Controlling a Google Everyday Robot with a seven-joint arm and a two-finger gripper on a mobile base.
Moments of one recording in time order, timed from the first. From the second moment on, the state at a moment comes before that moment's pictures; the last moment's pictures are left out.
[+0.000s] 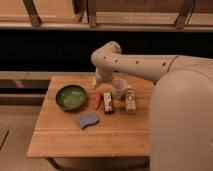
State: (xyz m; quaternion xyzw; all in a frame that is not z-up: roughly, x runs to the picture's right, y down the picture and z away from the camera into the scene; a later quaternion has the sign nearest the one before) arm -0.006 -0.019 0.806 -0.21 0.12 0.62 0.74
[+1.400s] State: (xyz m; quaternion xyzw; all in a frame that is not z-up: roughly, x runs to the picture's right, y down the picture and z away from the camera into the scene) arm -0.057 0.038 0.869 -0.32 0.22 0.53 0.75
